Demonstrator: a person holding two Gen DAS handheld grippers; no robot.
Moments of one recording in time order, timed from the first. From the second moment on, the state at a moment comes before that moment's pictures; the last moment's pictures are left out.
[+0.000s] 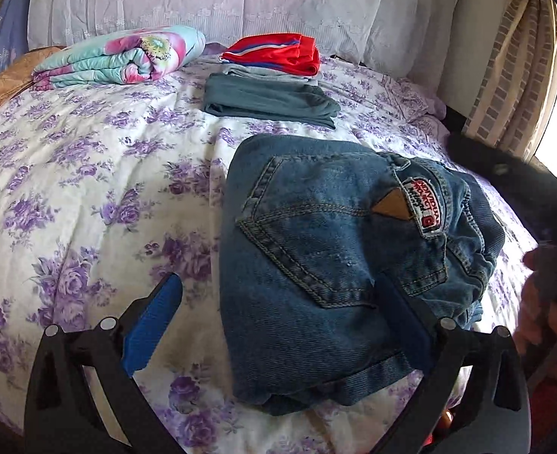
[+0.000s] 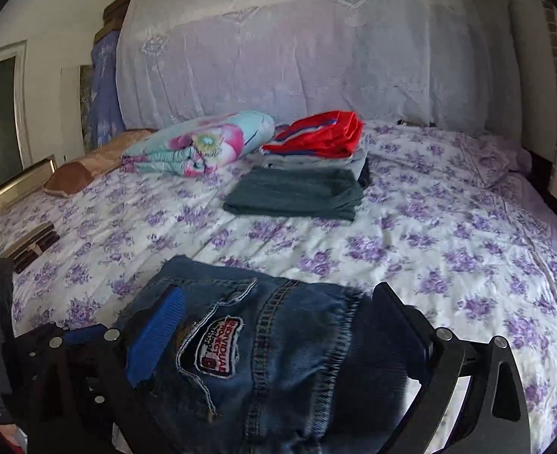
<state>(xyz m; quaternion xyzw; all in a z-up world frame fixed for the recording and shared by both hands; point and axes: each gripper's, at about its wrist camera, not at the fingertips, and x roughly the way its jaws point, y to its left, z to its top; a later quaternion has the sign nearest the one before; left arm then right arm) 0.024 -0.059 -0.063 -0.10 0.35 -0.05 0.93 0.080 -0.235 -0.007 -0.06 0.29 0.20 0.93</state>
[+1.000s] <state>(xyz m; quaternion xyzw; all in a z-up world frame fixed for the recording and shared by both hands) 0.016 -0.071 -0.070 -0.06 0.32 -0.02 0.94 0.042 -0.312 -0.040 0.04 0.30 0.16 0.94</state>
